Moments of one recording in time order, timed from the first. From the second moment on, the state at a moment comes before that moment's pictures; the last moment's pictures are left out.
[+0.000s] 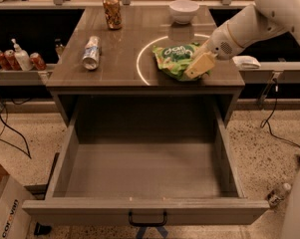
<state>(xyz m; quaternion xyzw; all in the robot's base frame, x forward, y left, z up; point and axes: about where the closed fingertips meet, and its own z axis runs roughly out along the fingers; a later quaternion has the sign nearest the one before) 0.679 -0.151 0.858 -0.51 0.79 0.17 0.30</state>
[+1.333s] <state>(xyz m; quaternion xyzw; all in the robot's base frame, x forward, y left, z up) 0.508 -0.103 0.946 -0.66 0.65 0.22 0.31</state>
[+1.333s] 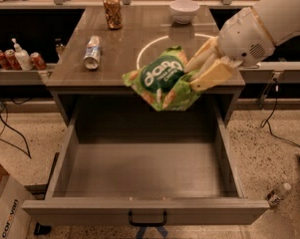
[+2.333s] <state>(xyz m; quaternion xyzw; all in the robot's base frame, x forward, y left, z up) 0.407 -0.045 0.864 -0.71 0.62 0.29 0.20</state>
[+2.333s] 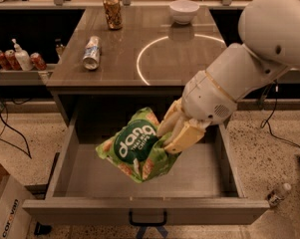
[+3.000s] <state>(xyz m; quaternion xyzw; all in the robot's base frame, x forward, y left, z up) 0.394 -0.029 0.788 -0.67 0.67 0.30 0.13</state>
